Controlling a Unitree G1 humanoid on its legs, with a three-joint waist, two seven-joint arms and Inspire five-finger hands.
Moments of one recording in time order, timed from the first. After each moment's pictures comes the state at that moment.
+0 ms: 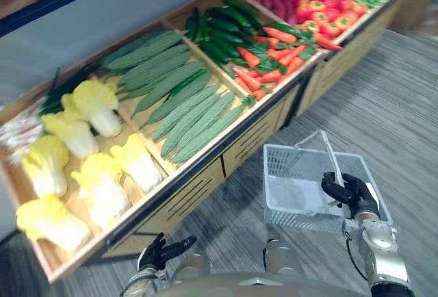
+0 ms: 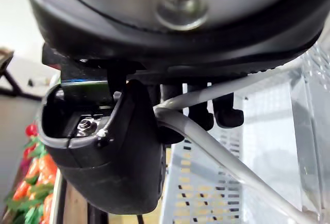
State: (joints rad) left arm 0.24 0.07 0.10 0.81 -0.28 -0.03 -0.01; right arm 0.16 -0.30 -0.29 0.26 0.08 0.11 0.00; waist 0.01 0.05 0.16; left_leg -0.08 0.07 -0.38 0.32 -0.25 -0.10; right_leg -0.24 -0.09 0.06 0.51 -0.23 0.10
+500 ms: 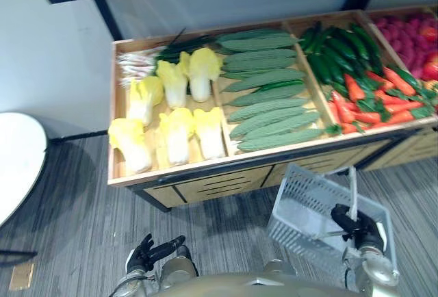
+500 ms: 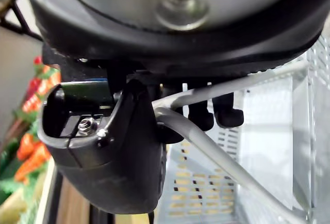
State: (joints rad) left arm 0.24 0.12 0.14 0.81 -0.28 -0.02 0.02; right arm 0.28 -0.10 -0.42 0.36 0.08 0.09 -0.03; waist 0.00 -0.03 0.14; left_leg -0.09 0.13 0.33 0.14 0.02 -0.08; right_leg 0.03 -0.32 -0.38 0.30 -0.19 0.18
